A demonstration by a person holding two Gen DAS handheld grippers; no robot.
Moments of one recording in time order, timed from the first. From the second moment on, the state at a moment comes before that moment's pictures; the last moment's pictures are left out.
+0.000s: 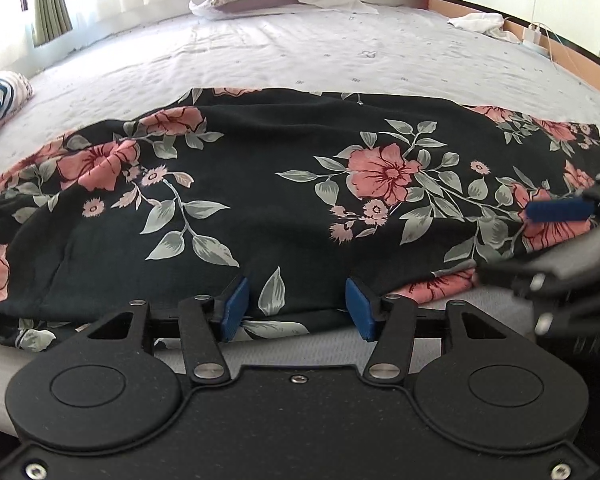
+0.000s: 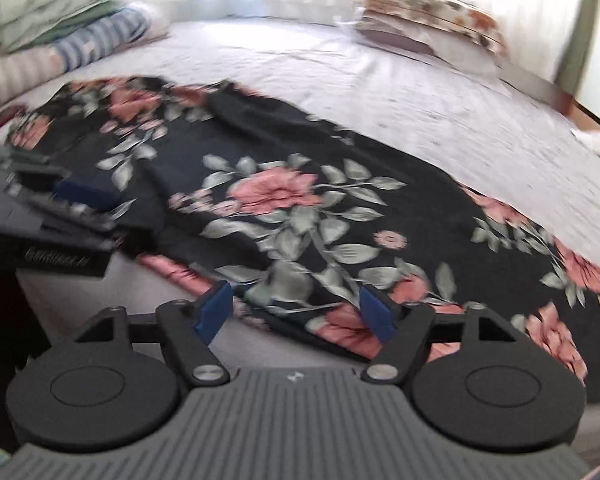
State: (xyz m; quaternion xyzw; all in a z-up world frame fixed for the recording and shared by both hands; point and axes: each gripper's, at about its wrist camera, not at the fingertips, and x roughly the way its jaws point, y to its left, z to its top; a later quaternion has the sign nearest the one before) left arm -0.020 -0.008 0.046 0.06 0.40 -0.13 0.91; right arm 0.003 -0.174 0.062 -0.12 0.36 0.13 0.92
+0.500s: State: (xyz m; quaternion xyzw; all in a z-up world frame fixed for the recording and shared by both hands) left arm -0.024 0.005 0.057 0.02 0.40 -0.16 0.90; right arm 0.001 -0.145 0.054 -0.15 0.34 0.16 0.91
